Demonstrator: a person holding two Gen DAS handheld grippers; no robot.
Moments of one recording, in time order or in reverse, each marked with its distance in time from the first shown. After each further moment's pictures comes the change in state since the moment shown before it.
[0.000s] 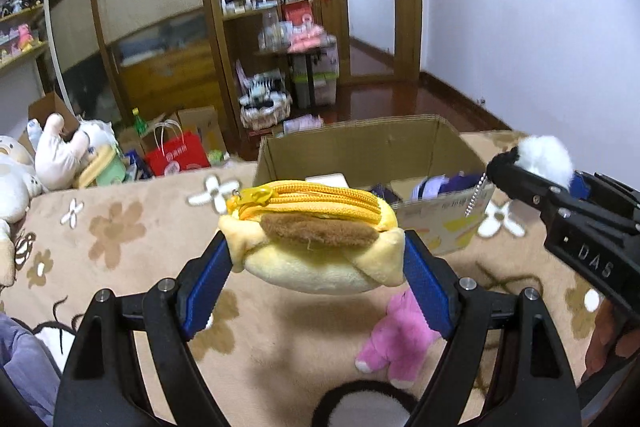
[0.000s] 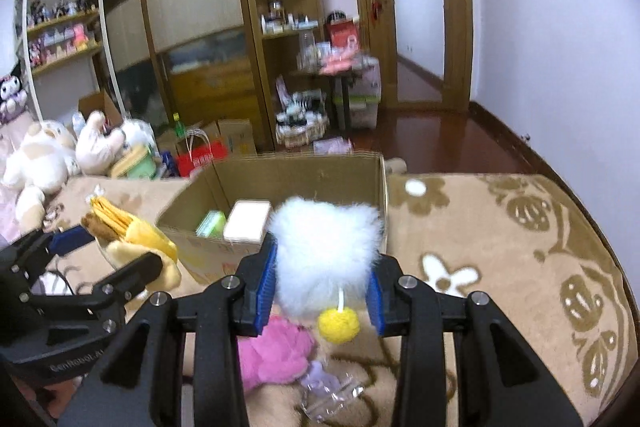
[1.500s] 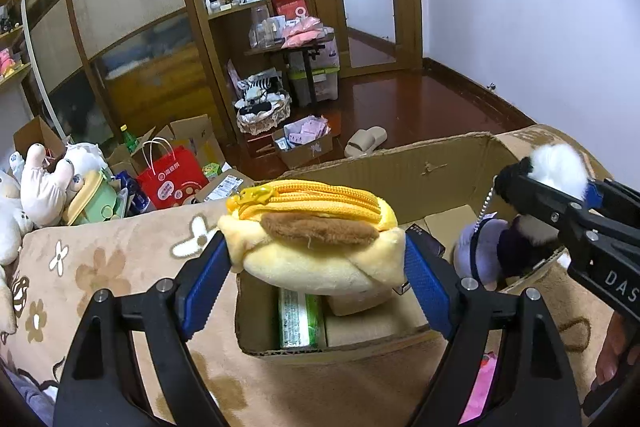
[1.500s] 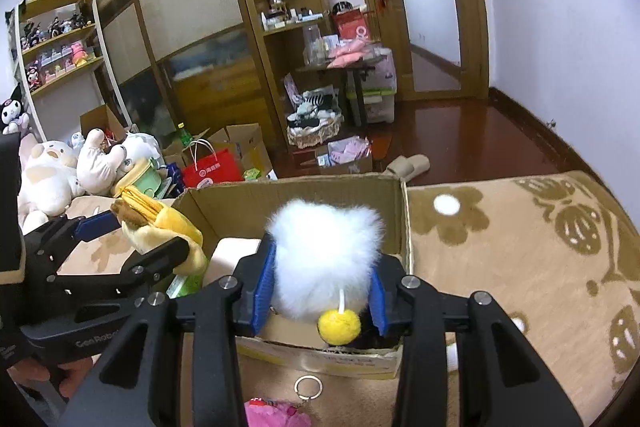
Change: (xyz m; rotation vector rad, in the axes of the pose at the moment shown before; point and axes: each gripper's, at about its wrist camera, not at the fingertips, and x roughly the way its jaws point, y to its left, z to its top) left arm 0.109 -0.002 0.051 0.073 0.054 0.028; right arm 0.092 -0.024 0.021 0.060 0.037 0.084
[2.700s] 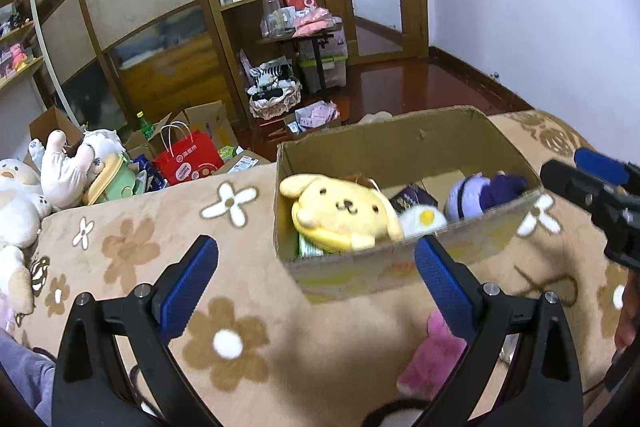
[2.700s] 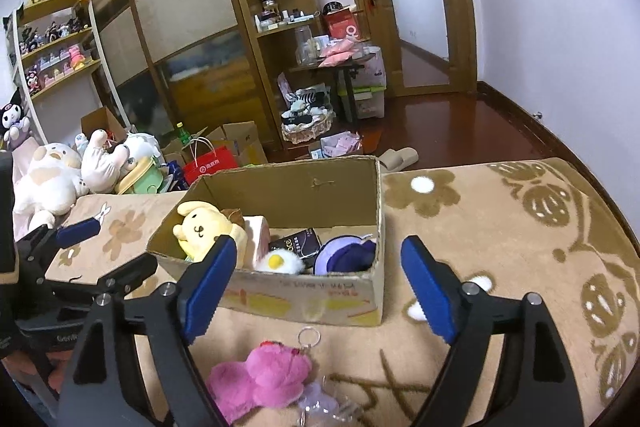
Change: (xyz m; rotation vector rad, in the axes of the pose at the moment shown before) left arm -0.067 0.005 -0.029 0.005 0.046 0.031; right arm -0.066 -0.001 -0.013 0.020 0.005 -0.027
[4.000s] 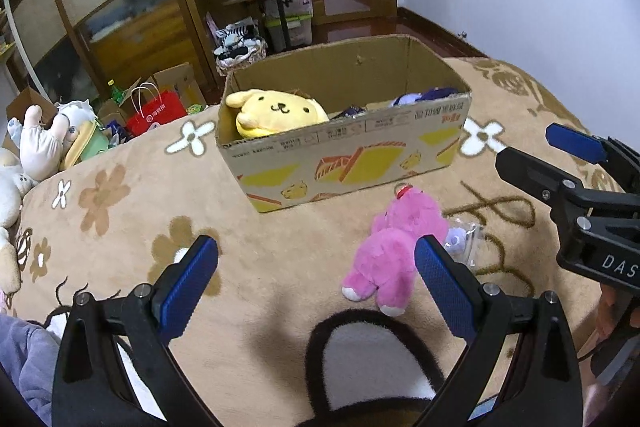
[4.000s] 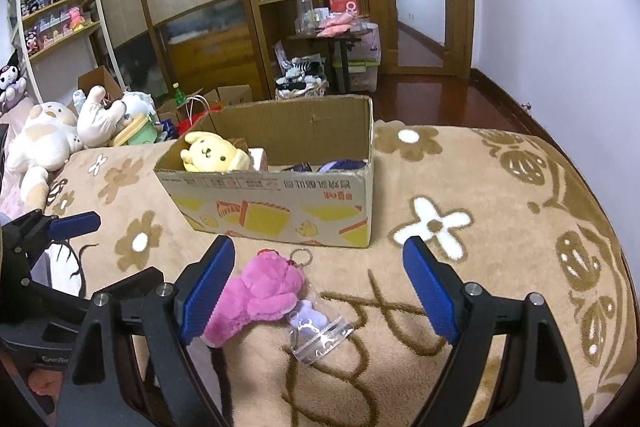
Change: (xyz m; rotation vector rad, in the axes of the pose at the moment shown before) left arm -0.027 -0.035 -0.051 0.036 0.149 -0.108; right arm -0.029 0.008 -0.048 -0.073 0.108 -0.057
